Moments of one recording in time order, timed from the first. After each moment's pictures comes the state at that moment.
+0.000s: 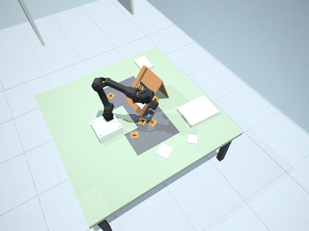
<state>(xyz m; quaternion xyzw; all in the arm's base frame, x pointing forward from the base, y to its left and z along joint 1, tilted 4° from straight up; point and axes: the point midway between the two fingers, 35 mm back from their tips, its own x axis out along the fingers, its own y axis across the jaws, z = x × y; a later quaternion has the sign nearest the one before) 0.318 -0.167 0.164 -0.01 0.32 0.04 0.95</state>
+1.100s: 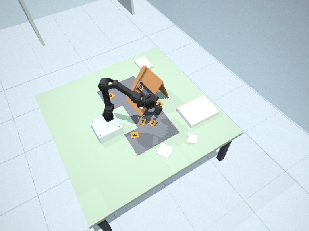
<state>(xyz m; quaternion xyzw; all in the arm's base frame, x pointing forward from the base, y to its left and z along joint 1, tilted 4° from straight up) 0.341 -0.189 0.123 0.01 0.32 0.04 0.95</state>
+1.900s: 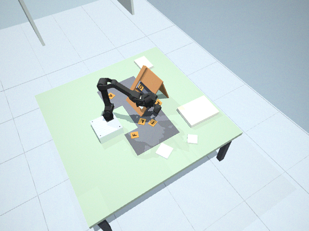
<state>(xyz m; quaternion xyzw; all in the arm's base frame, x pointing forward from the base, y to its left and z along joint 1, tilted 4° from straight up) 0.340 -0.178 0.125 0.01 0.32 0.04 0.95</state>
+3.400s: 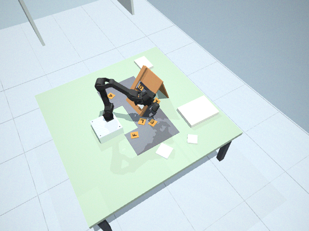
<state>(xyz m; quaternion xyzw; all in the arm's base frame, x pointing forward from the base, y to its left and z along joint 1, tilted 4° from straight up) 0.338 -0.155 0.124 0.01 0.32 0.04 0.95</state>
